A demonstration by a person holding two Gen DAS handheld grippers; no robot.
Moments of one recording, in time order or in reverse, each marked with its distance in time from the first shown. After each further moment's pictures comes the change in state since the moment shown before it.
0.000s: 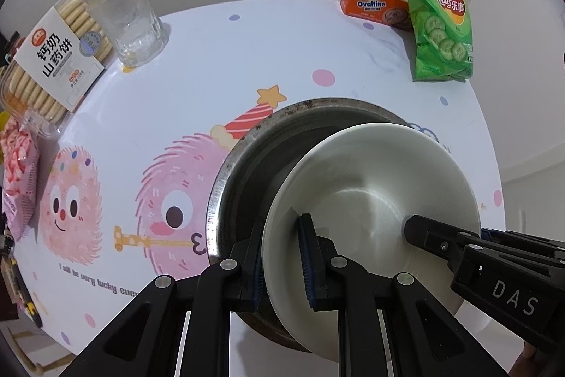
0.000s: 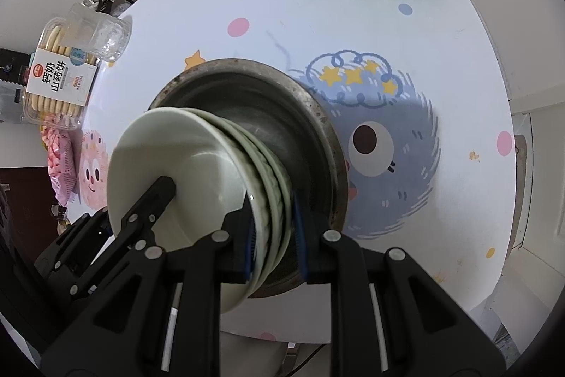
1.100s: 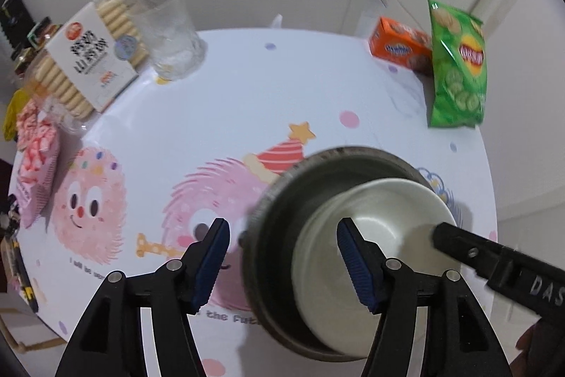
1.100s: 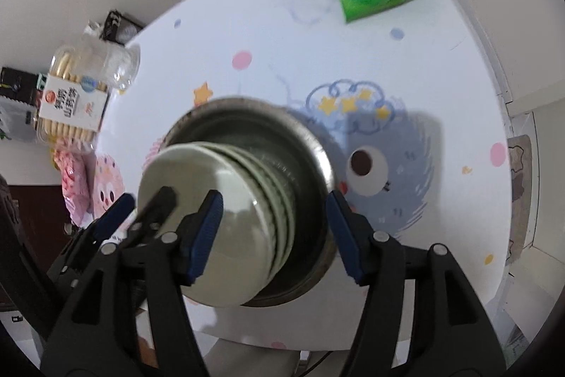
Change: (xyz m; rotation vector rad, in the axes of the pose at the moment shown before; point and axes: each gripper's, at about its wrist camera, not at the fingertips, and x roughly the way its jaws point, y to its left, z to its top) left arm -0.029 0.027 0.011 -0.112 -0.092 0.025; right arm -0.029 -0.011 0.008 0.052 -0.103 0.036
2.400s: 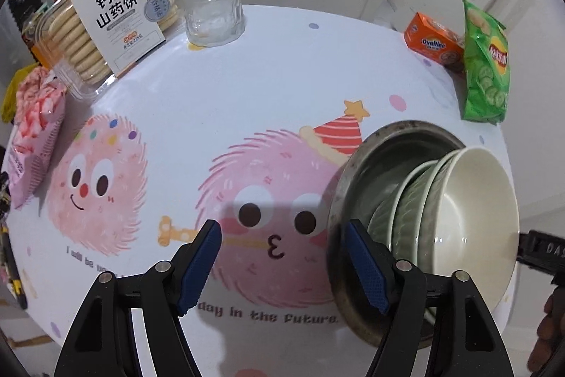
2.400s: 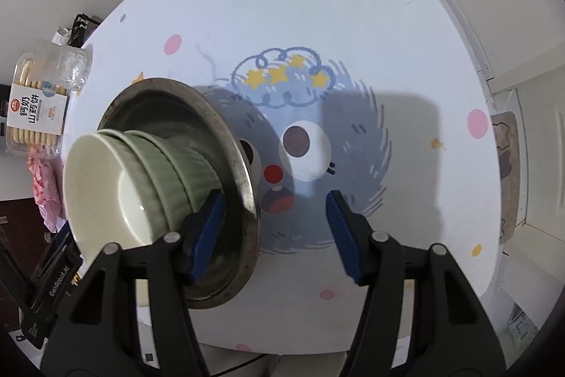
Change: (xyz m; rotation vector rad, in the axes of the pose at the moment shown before) left arm 0.031 0.052 -0.025 -0.050 -0.001 -0.018; right arm 0.030 -0.045 -0.010 0.058 0.052 -0.061
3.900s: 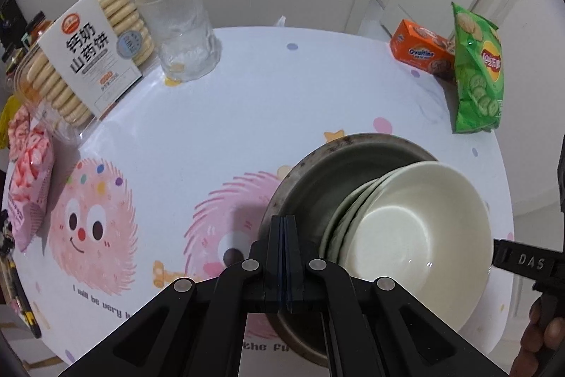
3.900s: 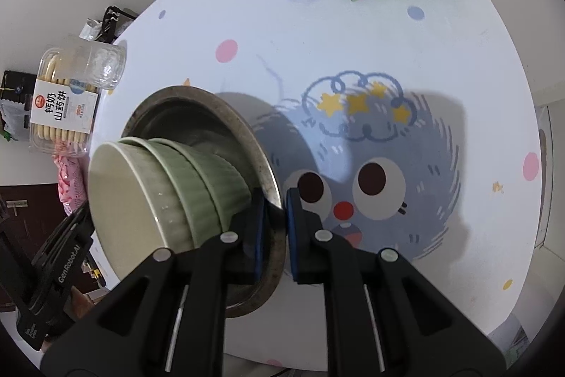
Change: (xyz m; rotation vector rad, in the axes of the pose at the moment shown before) left arm 0.002 -0.020 0.033 0.063 -0.010 0.008; right arm 0.015 0.033 0.023 -0.058 0.017 0.119
